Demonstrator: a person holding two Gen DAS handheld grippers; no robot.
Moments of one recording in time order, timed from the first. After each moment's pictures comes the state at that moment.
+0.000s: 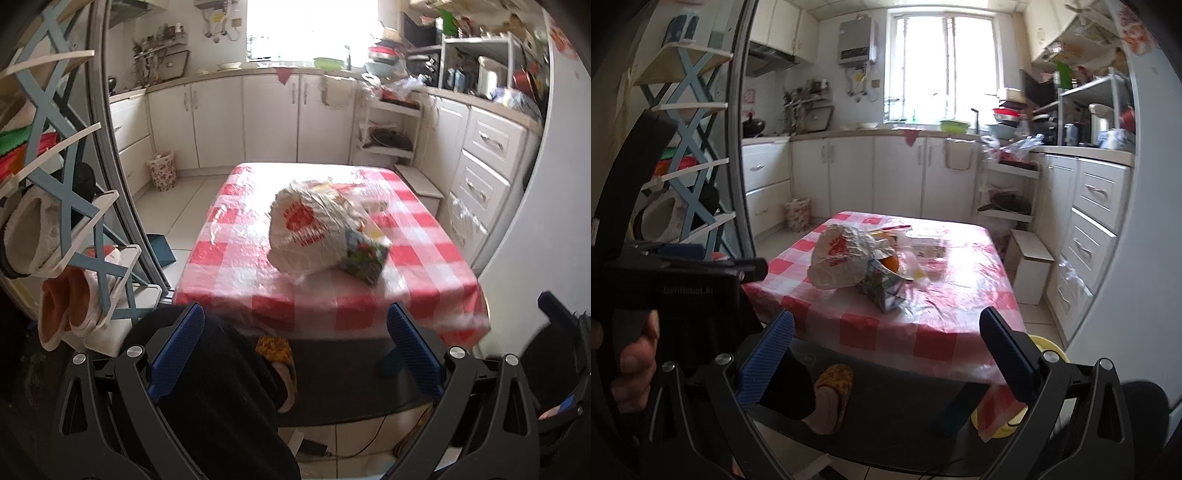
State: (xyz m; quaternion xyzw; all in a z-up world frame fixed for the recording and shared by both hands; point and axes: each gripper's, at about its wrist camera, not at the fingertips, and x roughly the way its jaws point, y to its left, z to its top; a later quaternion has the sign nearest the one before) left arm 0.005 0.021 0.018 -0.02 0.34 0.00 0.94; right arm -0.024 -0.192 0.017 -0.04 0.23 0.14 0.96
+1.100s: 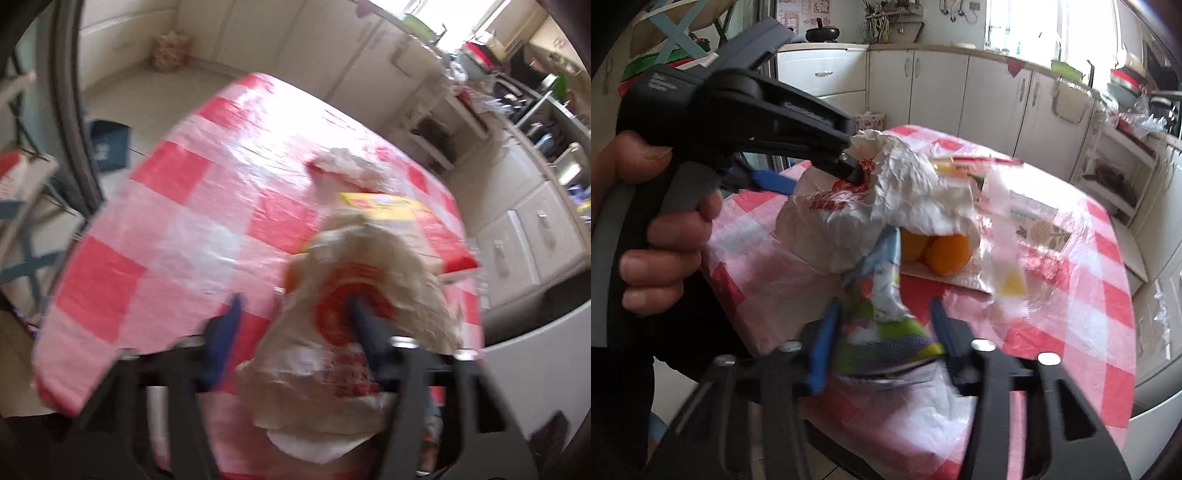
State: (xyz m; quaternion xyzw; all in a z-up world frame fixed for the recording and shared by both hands) left arm 0.261 0.072 -0.088 -0.25 0.47 -0.02 0.85; right arm 0.170 -0.155 -0.080 -0.11 0.36 0.30 0.88
